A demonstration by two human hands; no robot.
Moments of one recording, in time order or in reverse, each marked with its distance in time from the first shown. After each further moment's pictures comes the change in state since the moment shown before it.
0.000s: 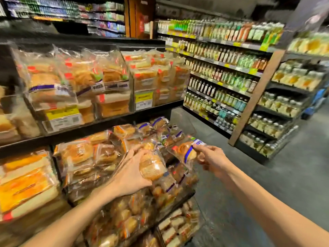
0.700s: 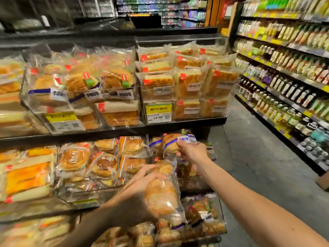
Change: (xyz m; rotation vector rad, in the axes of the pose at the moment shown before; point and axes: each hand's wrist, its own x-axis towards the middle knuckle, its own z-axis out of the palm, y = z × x) left_hand 0.109 0.026 0.044 0.024 -0.074 -0.198; right_hand 0.243 -0.022 0.117 0.098 -0.411 0.107
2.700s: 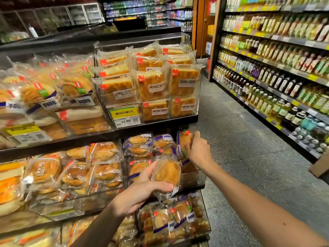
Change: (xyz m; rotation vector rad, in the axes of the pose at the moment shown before) left_hand 0.086 0.074 0.053 -0.978 0.057 -0.359; right_hand 0.022 -0.019 -0.113 -1.034 0.185 -0.505
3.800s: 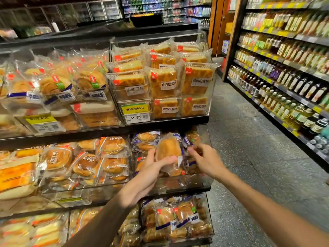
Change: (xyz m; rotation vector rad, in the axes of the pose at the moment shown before) left_hand 0.033 -0.005 -0.006 -0.175 0.216 0.056; right_hand -0.024 0.004 -0.014 0.293 -0.255 -0.151
